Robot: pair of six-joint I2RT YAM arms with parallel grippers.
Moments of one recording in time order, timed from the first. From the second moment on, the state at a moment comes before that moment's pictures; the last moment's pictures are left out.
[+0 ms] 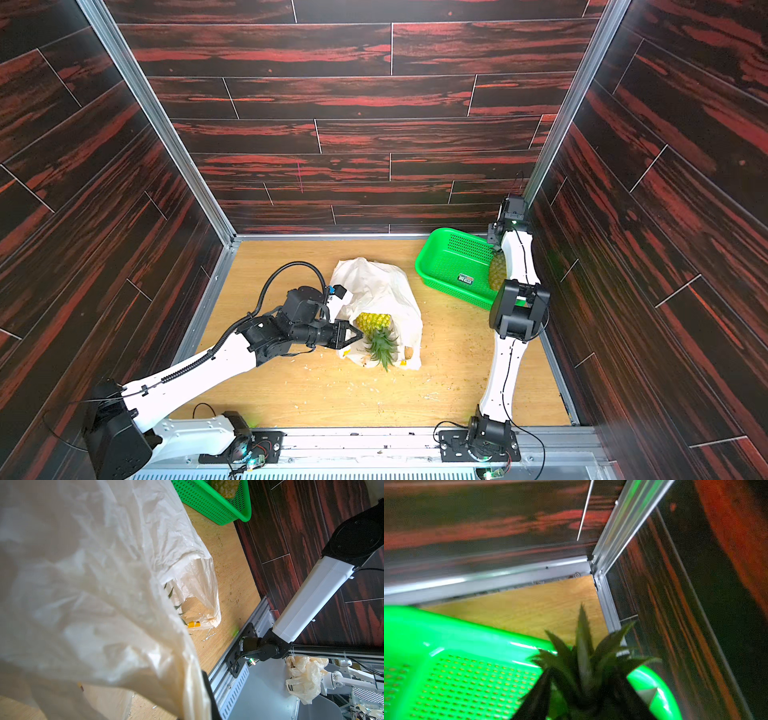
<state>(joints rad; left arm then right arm) -0.76 1.26 0.97 -0.38 0.44 -0.62 -0.18 2.37 2.32 -0.73 0.15 -0.09</state>
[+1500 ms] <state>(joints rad) -0.76 1.36 1.24 -0.48 0.33 -0.85 0.00 1.24 1.56 -0.66 -0.47 0.31</state>
